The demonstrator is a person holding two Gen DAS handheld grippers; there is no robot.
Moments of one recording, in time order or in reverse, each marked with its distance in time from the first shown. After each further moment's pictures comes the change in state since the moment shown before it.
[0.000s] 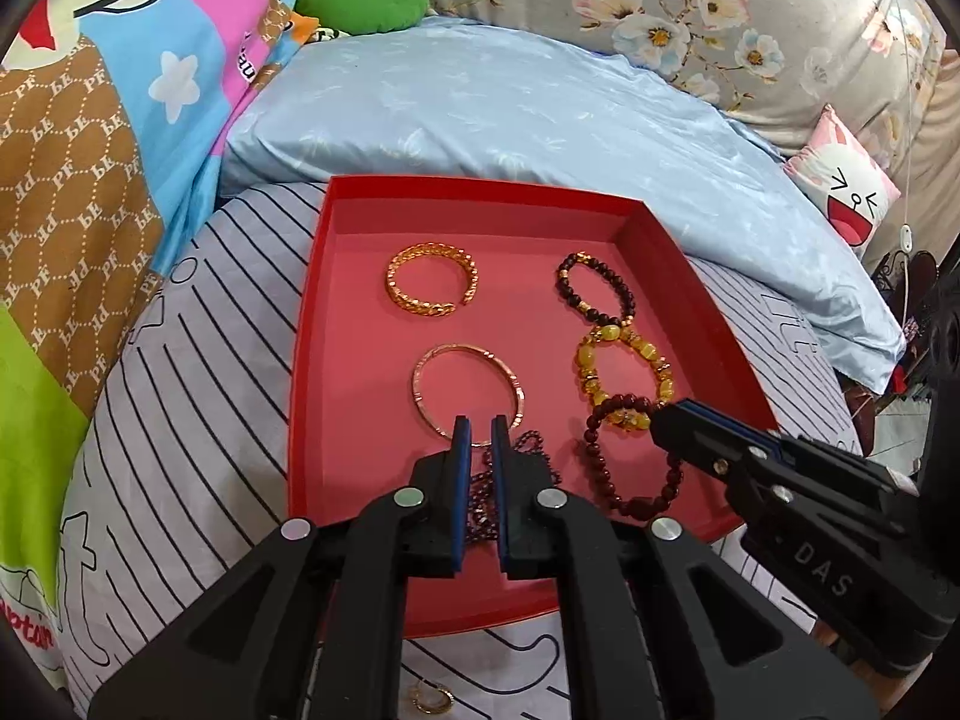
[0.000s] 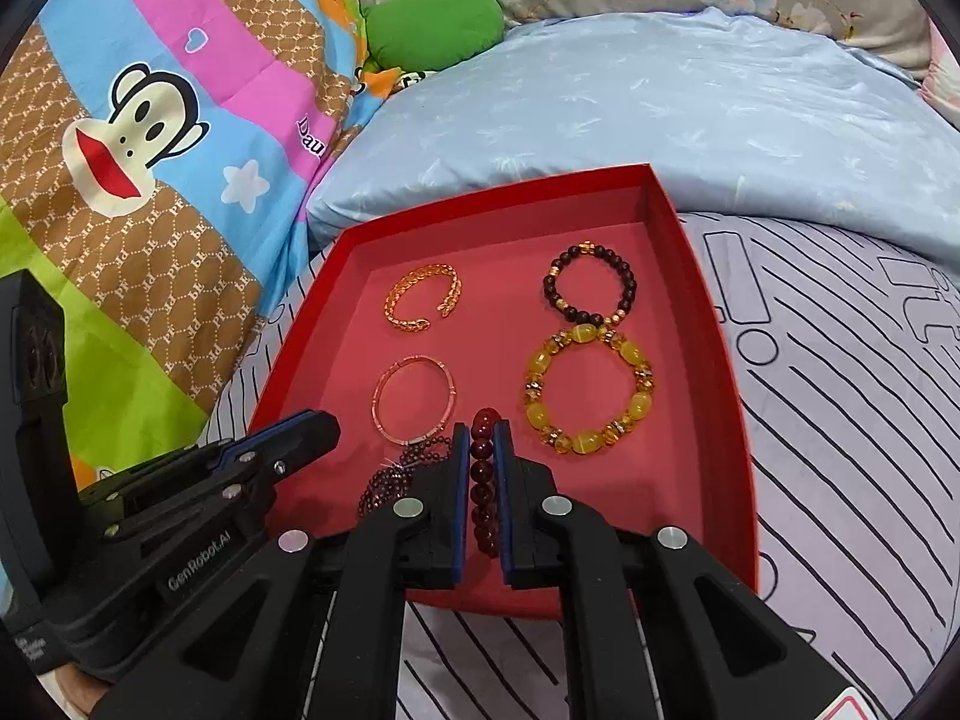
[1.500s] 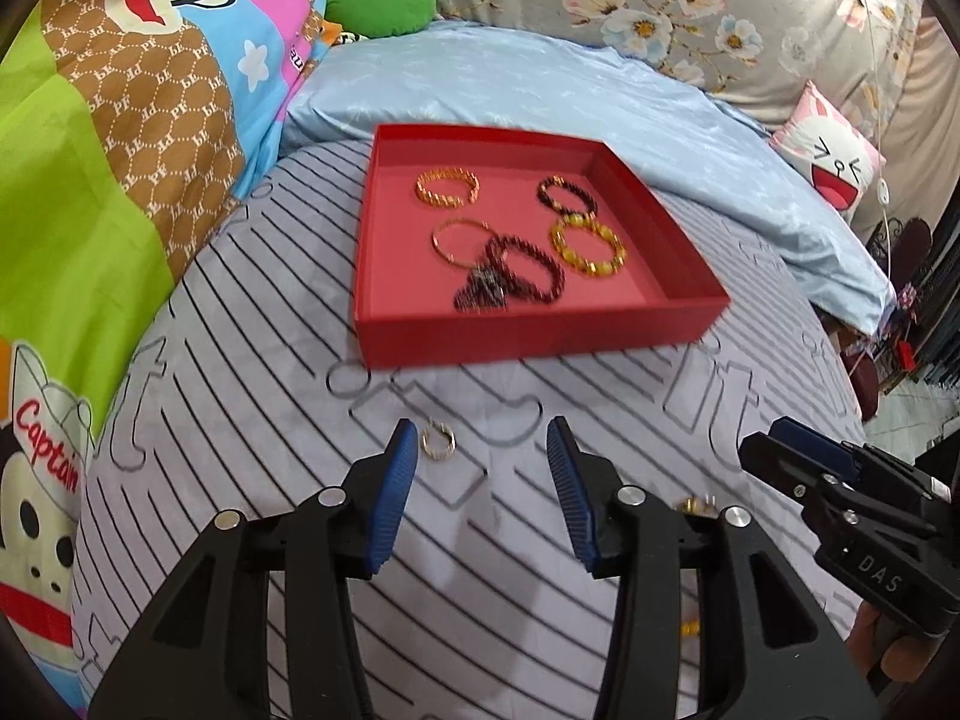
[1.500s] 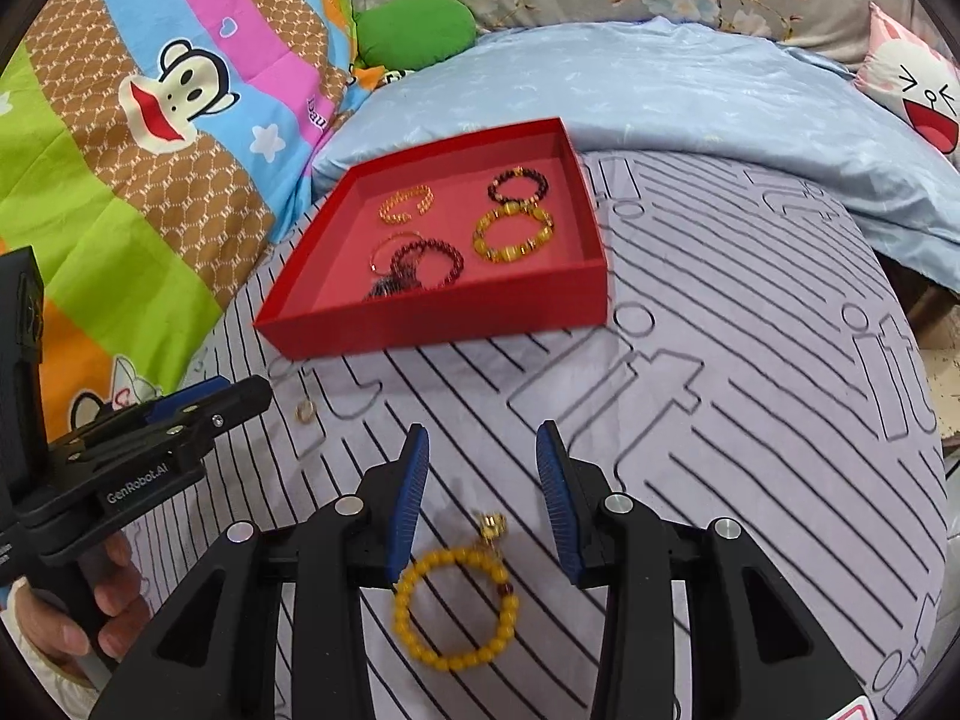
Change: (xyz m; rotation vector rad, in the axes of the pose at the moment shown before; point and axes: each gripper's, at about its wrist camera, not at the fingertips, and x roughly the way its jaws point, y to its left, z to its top) left arm -0.086 -0.012 -0.102 0.031 0.001 0.040; right arm -0.106 -0.009 -0.128 -0.002 -0.007 -0.106
